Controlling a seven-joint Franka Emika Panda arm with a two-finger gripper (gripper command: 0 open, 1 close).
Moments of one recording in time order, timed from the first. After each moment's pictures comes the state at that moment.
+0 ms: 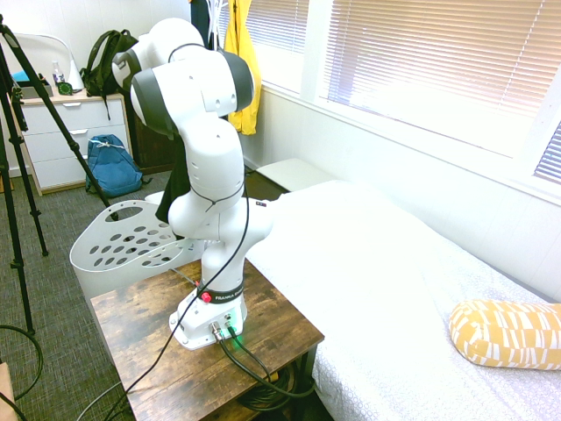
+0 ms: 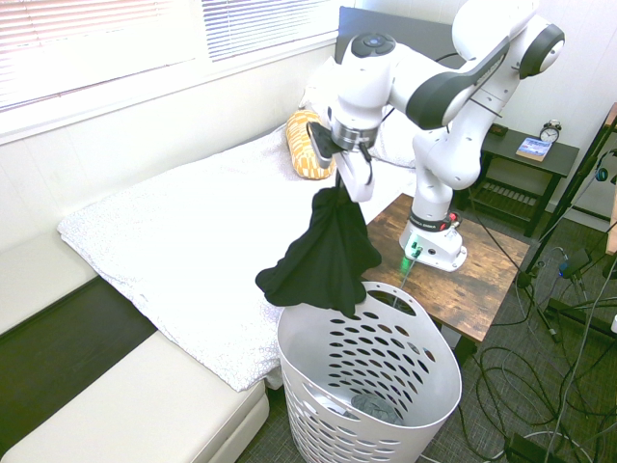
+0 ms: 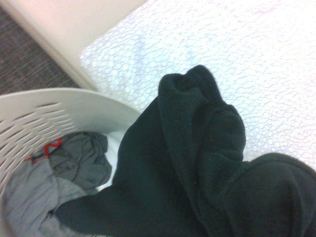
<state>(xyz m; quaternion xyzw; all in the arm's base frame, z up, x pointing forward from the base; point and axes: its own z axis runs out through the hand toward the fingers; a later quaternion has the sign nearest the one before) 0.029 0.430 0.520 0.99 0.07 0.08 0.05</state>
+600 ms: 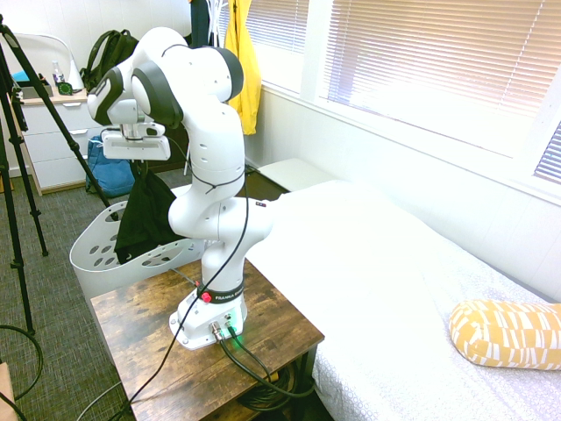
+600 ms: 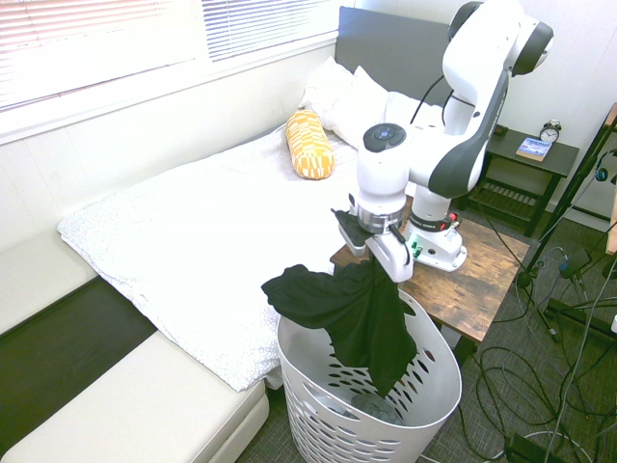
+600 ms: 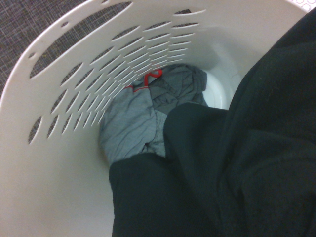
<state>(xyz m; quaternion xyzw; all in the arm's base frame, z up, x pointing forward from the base) -0.047 0.467 0.393 0.99 0.10 -0.03 0.04</state>
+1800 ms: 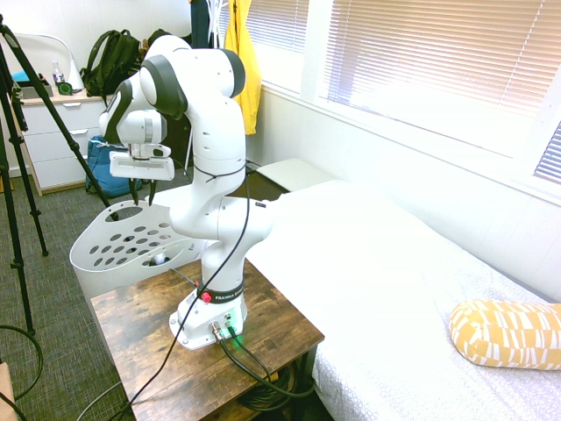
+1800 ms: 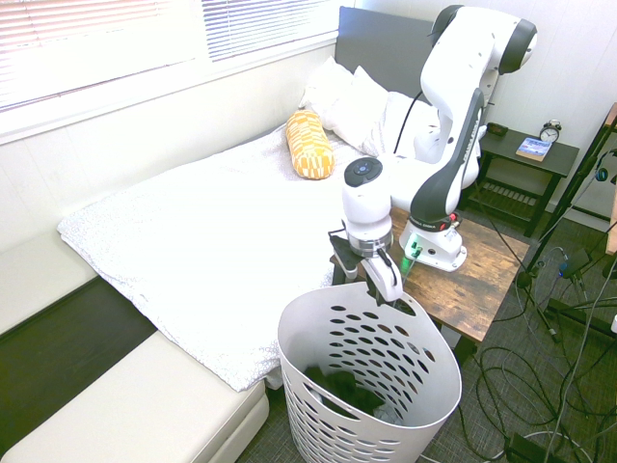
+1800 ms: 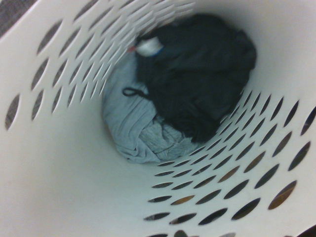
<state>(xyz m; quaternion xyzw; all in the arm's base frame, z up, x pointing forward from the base) -0.013 0.461 0.346 0.99 0.07 -0.06 0.05</state>
